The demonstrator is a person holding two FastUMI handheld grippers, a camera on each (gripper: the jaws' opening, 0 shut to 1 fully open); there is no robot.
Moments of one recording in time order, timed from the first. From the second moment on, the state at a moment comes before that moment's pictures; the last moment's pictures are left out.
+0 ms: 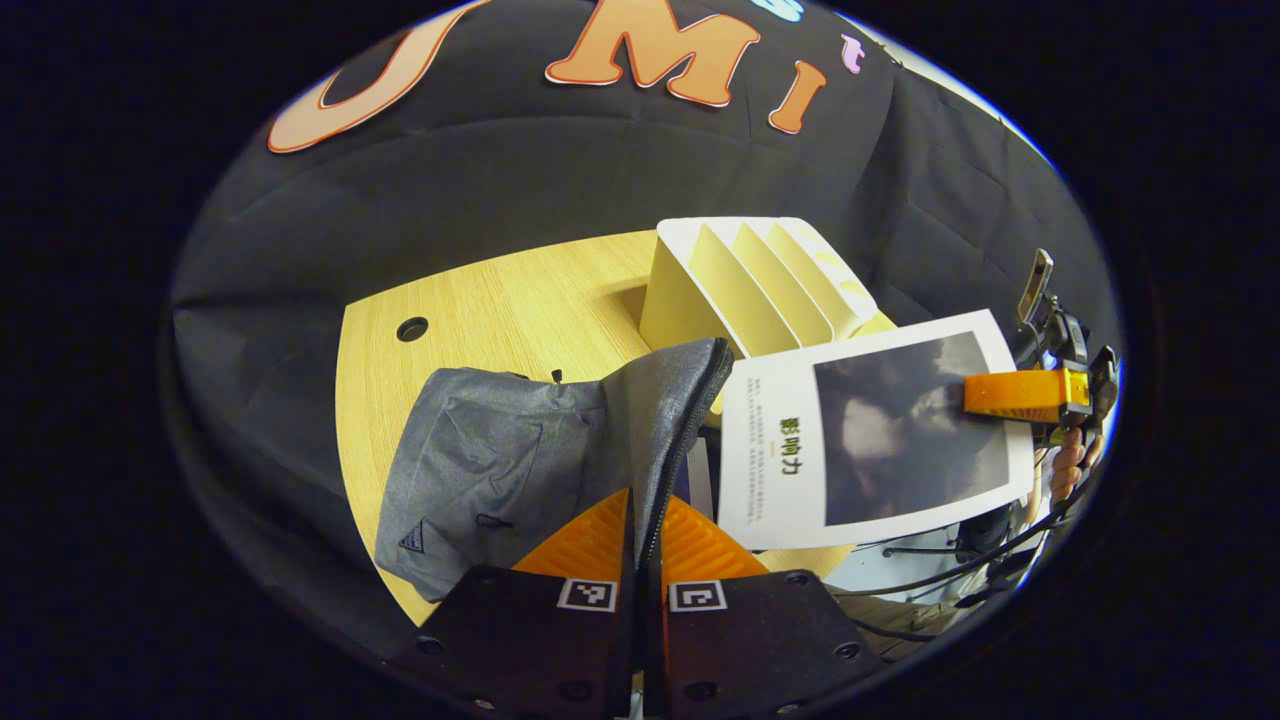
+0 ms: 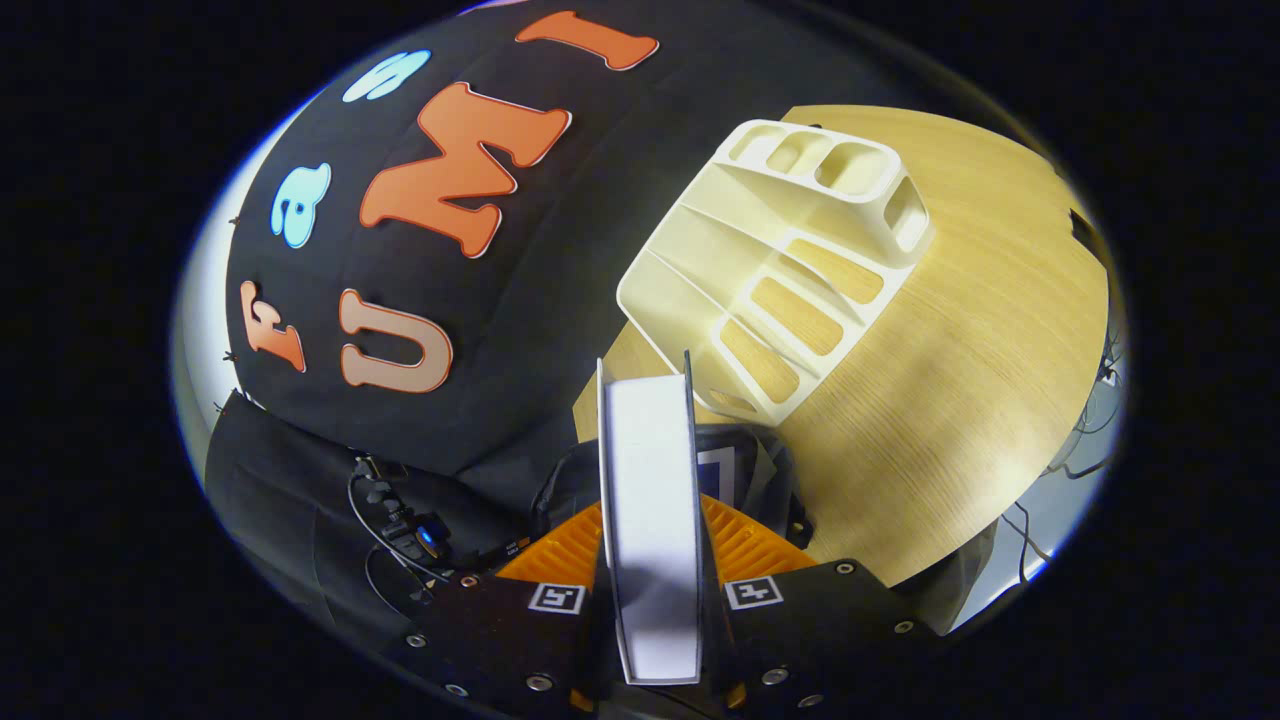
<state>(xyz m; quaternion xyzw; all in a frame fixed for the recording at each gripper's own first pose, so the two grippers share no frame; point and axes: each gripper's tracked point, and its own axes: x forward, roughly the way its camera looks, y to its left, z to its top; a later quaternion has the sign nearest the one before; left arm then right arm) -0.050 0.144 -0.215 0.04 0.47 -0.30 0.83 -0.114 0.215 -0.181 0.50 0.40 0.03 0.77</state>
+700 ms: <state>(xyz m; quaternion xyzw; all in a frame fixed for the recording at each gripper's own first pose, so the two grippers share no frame) -0.052 0.143 -0.190 0.06 0.45 -0.32 0.83 -0.070 0.315 -0.266 0.56 0.40 0.08 0.72</state>
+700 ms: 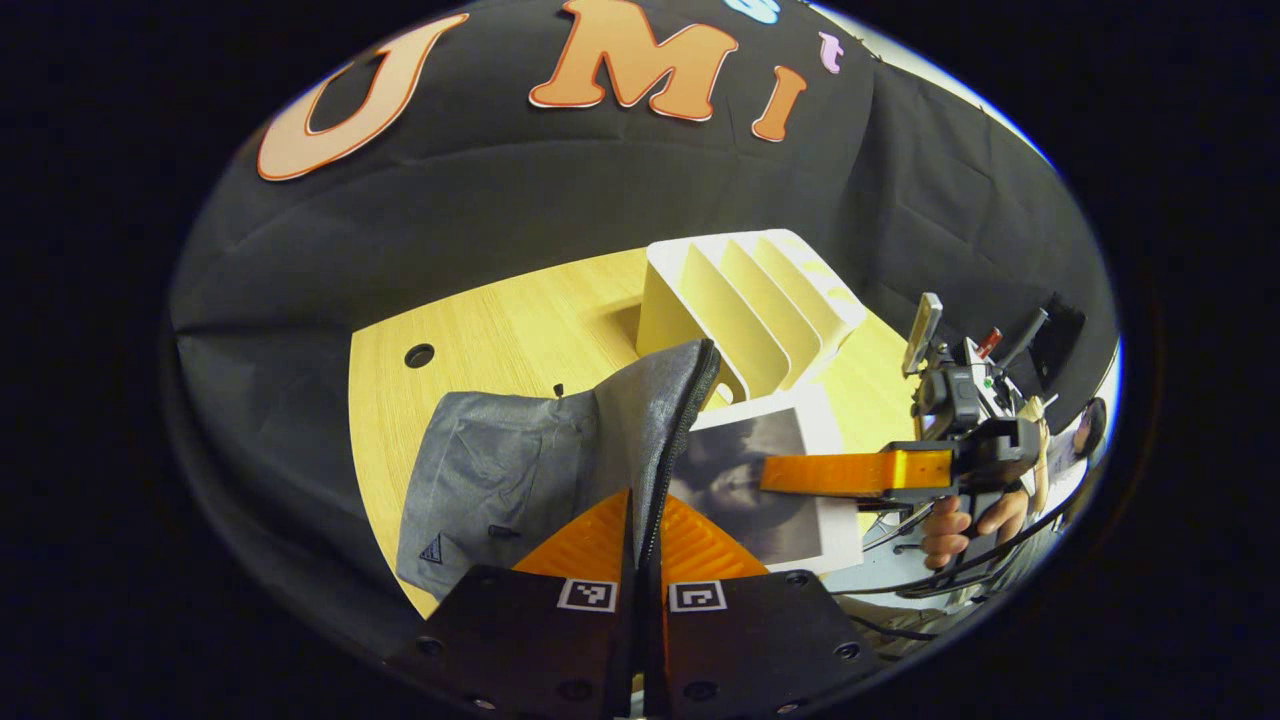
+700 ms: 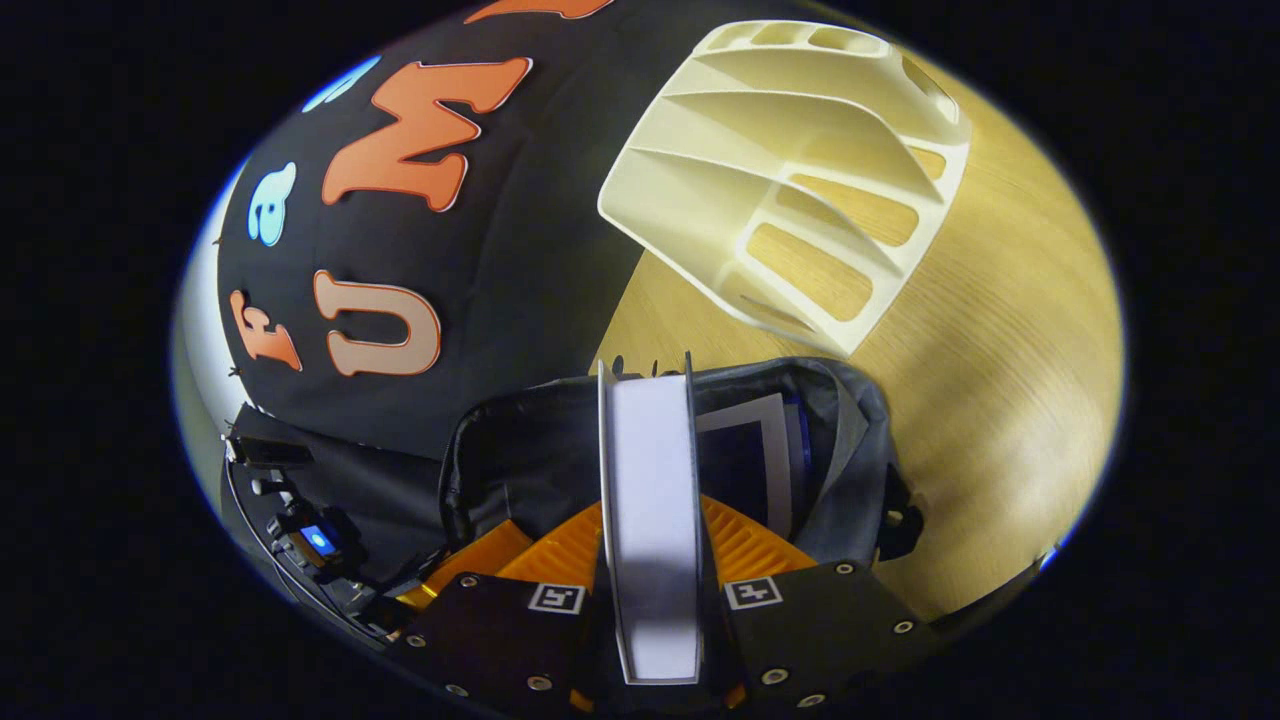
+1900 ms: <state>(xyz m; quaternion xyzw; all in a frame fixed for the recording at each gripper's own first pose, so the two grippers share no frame) -0.072 0.110 -0.201 0.03 0.44 -0.32 0.84 -0.056 0.310 -0.327 0.34 0.49 0.05 0.80</state>
